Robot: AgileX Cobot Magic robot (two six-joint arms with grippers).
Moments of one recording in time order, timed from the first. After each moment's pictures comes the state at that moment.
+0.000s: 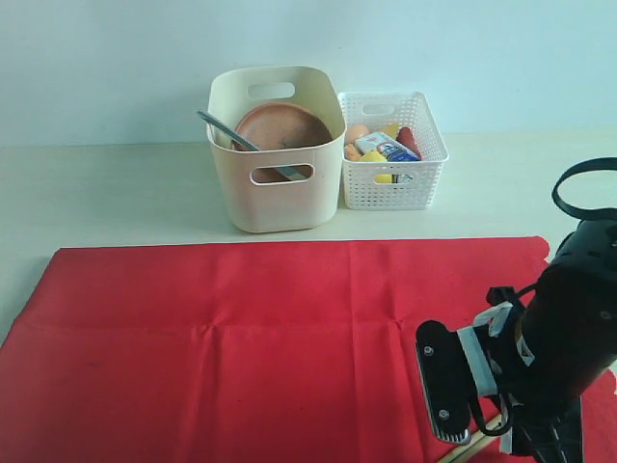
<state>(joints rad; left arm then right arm) -0.05 0.01 0.00 0.00 0.37 0.03 0.59 1.61 -0.61 -0.23 0.58 -0.80</state>
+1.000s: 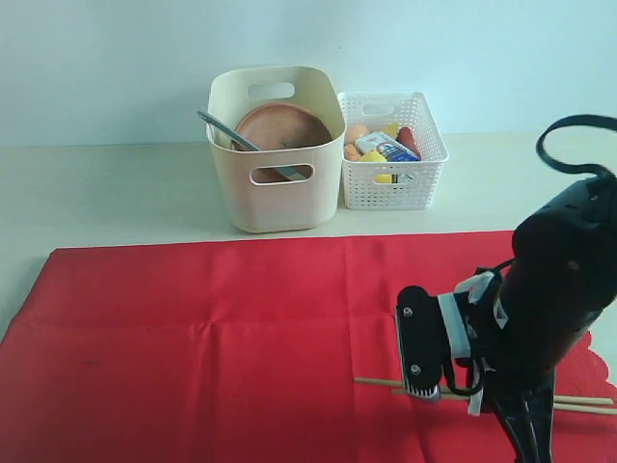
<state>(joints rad) -0.05 0.01 0.00 0.00 0.37 0.03 0.57 1.63 -0.71 -0.10 0.64 -0.84</state>
